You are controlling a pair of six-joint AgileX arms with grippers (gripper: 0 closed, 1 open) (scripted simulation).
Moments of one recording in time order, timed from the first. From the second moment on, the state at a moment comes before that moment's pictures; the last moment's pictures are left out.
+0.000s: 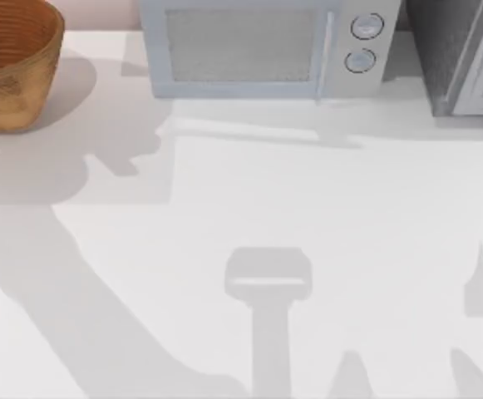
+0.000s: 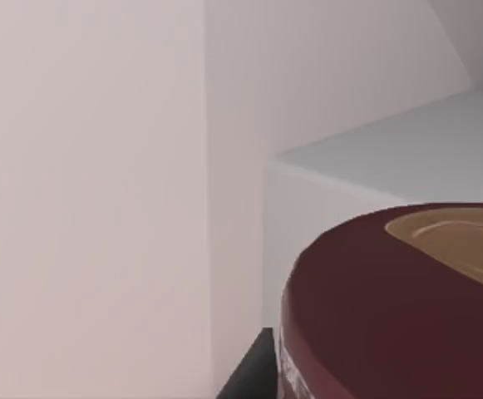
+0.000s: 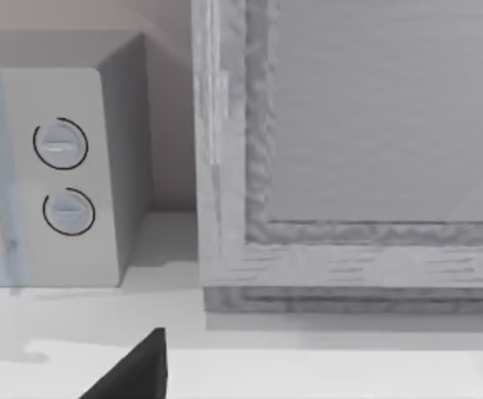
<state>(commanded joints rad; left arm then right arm) 0.41 2.26 1.68 0.55 1.25 0.03 0.00 0.00 0.00 0.00 0.00 0.00</state>
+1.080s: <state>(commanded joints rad) 0.37 2.30 1.71 0.57 1.20 0.02 0.00 0.00 0.00 0.00 0.00 0.00</state>
